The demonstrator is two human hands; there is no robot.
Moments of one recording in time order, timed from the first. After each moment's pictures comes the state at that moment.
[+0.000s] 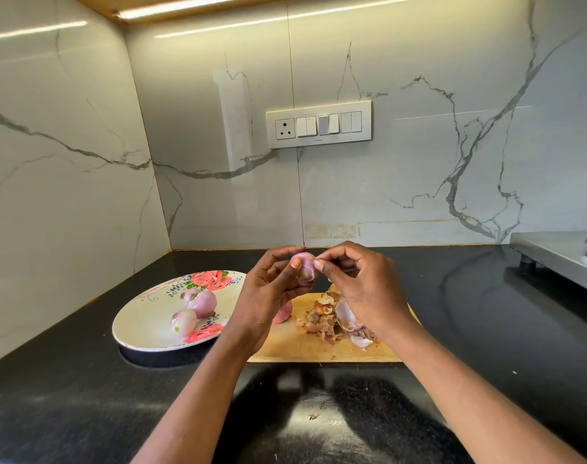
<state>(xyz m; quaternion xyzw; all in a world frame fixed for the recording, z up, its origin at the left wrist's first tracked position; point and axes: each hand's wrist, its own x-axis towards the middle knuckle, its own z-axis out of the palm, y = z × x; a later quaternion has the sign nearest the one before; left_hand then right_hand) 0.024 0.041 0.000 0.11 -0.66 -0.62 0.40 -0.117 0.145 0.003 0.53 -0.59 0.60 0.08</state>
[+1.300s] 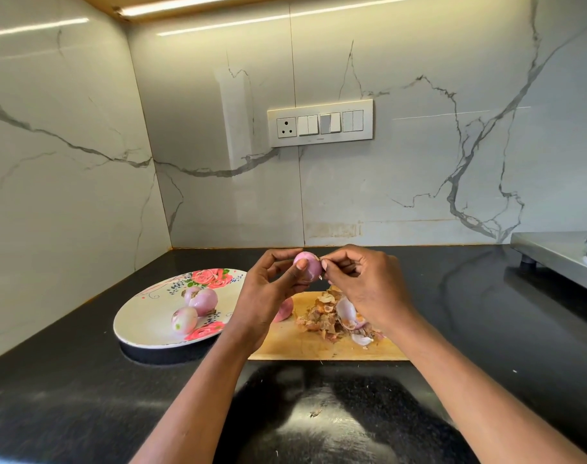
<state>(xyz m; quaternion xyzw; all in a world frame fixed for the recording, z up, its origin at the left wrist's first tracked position) 0.022 0.035 -0.004 0.13 -0.67 -0.60 0.41 -0.124 0.147 0.001 0.54 -0.60 0.58 0.08</state>
